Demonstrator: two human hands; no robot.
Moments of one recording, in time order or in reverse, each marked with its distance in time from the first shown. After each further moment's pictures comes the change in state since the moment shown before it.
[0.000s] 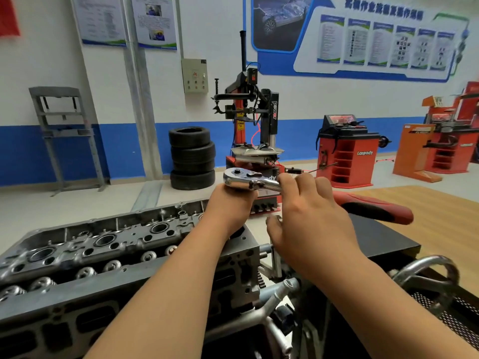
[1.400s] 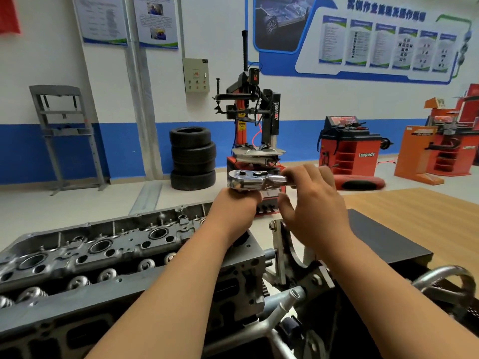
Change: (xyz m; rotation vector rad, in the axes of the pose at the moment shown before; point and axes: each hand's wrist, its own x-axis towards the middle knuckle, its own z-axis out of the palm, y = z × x) left_hand -0.001 0.000 0.001 -0.109 -0.079 -0.085; right_hand 0.037 0.020 0.042 0.328 0.193 -0.023
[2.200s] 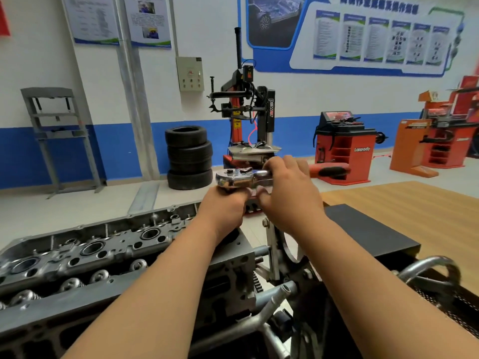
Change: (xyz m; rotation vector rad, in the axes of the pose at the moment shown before) left_hand -0.001 0.004 -0.003 -0.074 -0.021 -0.033; right_hand 0.024 -0.010 0.003 0.030 -0.254 0.182
